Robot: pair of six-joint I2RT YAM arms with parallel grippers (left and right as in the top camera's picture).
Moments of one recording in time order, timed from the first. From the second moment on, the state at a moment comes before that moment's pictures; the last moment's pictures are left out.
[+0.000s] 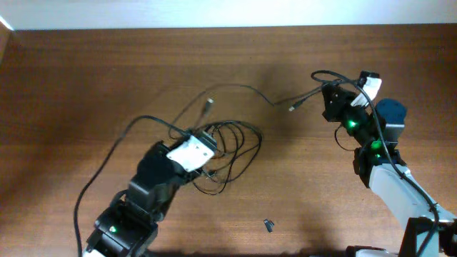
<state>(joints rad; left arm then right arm) -0.56 0.75 0.74 -0.38 -0.28 0.51 -0.08 1.44 0.63 0.58 -0.49 0.50</state>
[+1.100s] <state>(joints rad) -0.03 1.84 0.75 0.86 -0.22 -0.06 -0.18 1.58 0.63 0.66 0.16 0.06</state>
